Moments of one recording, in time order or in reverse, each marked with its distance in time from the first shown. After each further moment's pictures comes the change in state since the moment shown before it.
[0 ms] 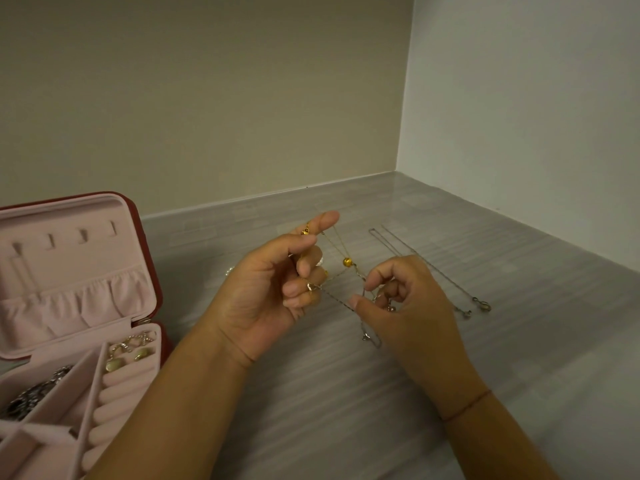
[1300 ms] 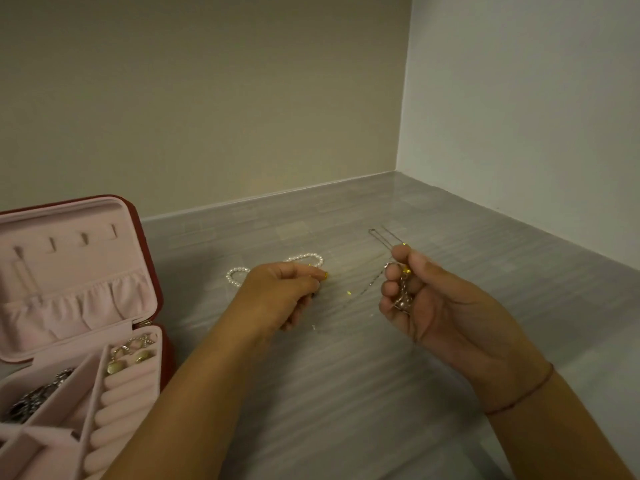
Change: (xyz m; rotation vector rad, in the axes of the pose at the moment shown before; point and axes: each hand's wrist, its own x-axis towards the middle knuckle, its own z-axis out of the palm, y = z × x) left_hand 0.007 -0.015 -0.011 0.783 0.464 -0.040; right_hand 0.013 0.003 -0.040 1.227 -0.412 0.528
